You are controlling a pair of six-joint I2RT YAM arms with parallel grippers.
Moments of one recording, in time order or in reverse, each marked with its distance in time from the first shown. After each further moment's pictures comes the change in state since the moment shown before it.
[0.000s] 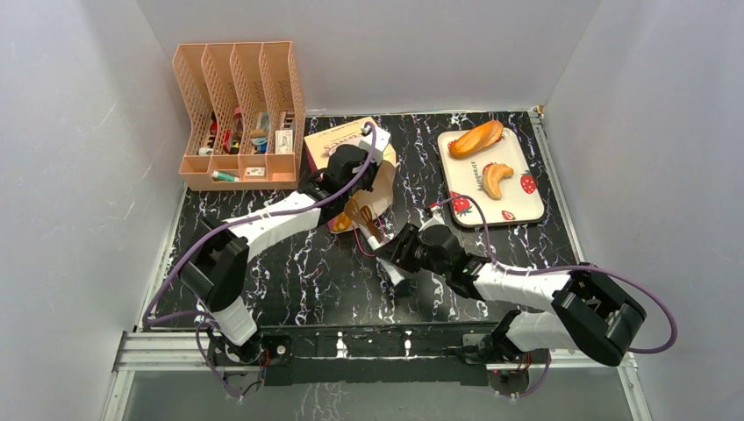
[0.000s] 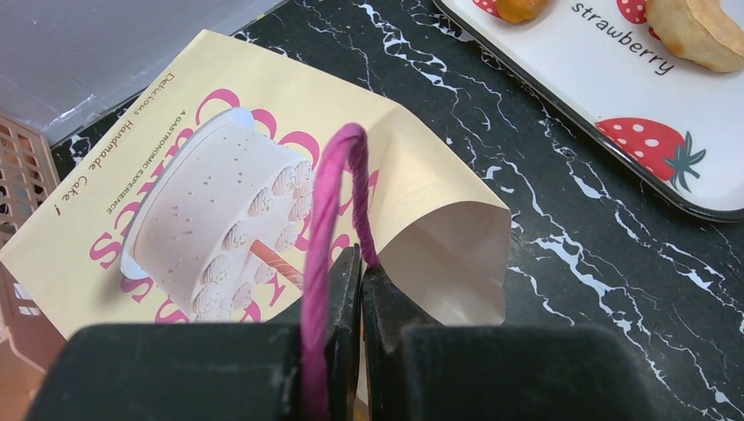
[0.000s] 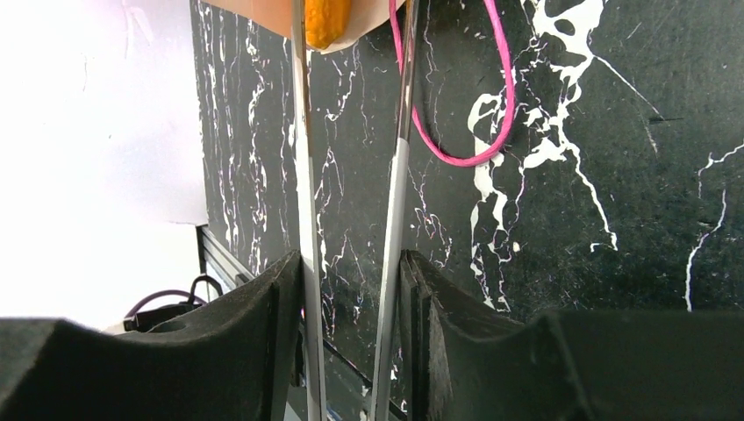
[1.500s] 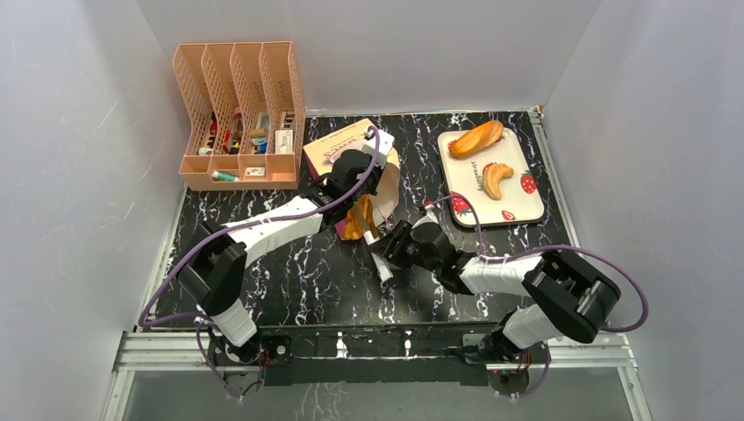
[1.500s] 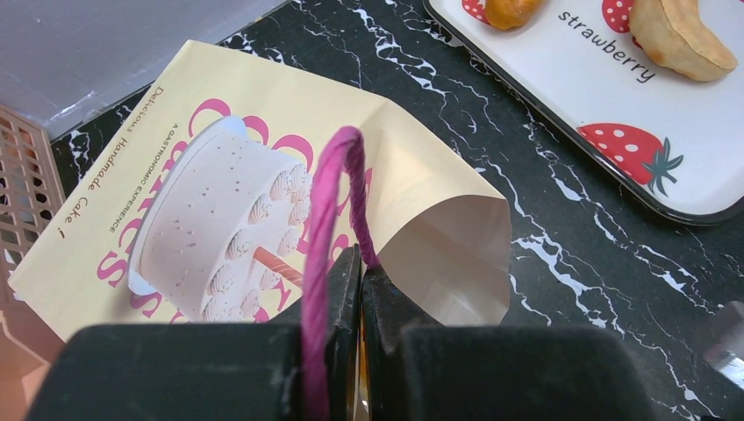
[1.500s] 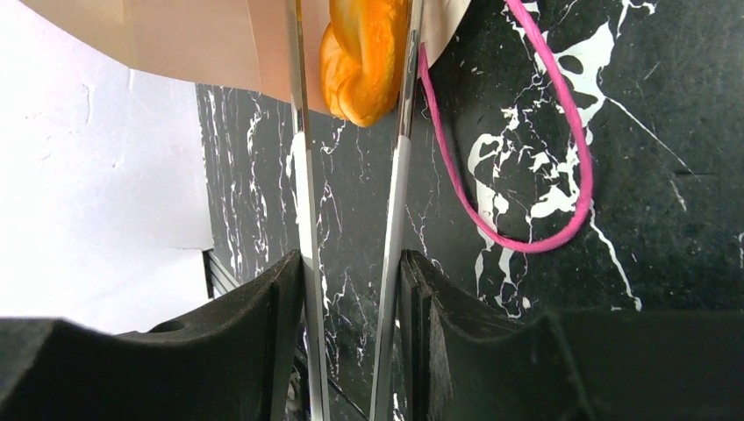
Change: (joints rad) left arm -0.048 -0.023 -0.015 0.000 -0.068 -0.027; right arm -0.001 0.164 0.026 0.147 0.027 0.051
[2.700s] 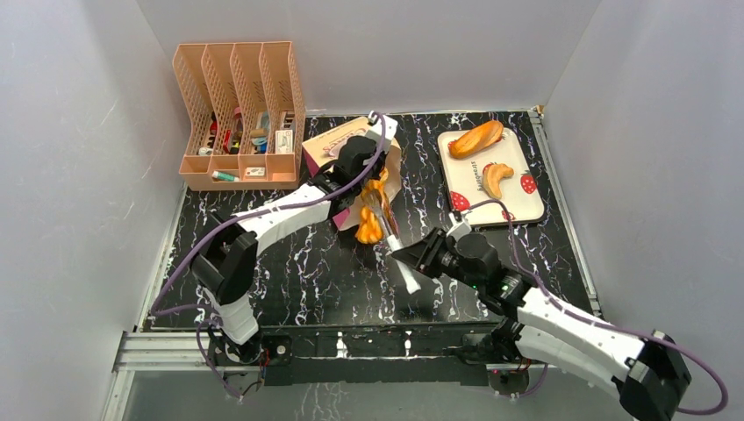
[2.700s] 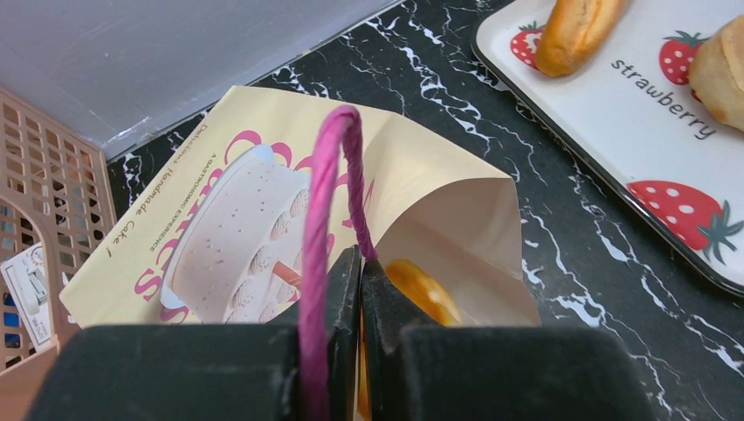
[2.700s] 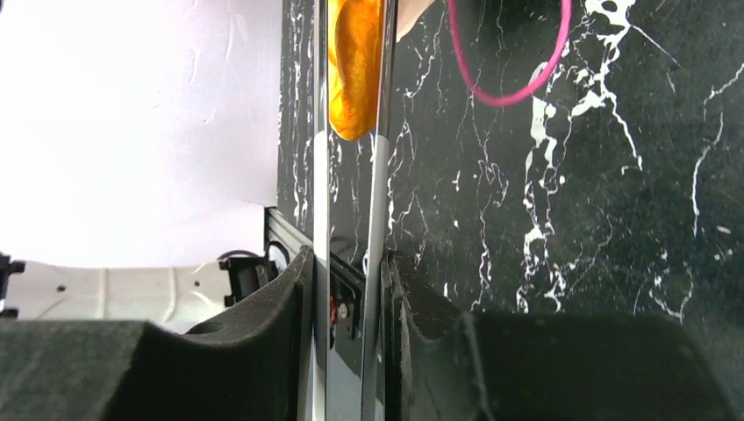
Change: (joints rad) left arm 0.019 0.078 0.127 -0.011 -0.085 0.036; right arm -0.012 -0.599 -0.072 -0.406 -0.051 -0.012
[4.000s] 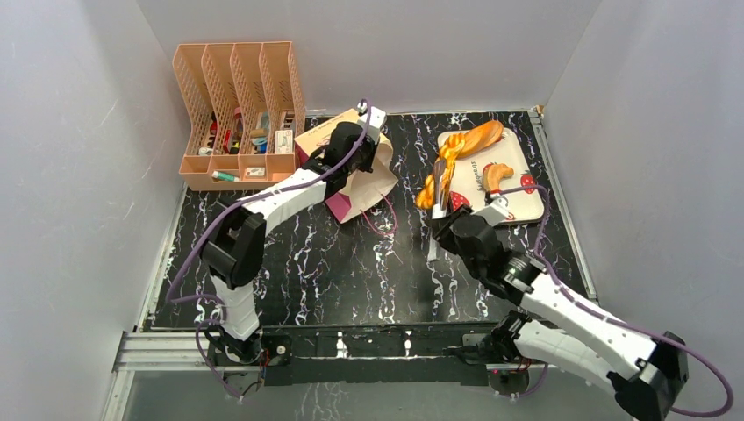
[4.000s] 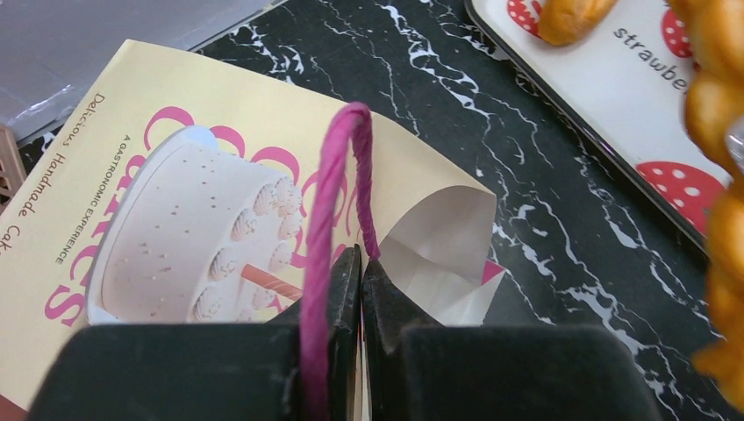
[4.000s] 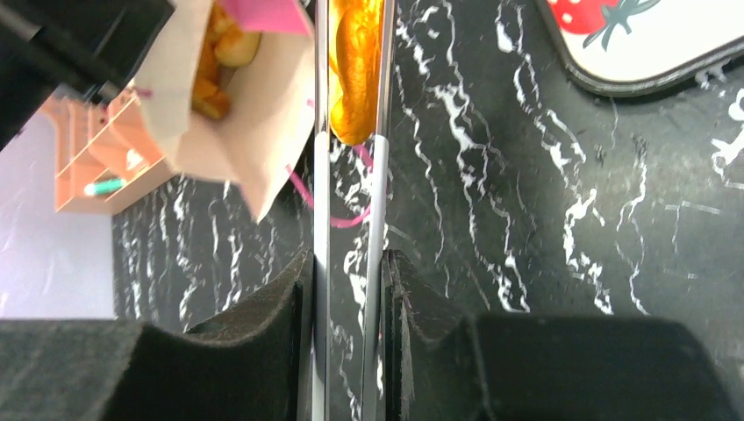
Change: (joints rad) left arm 0.137 0.144 0.135 -0.094 0.210 -0.068; right arm -0.015 -0.054 0.245 -0.479 0.580 -0.111
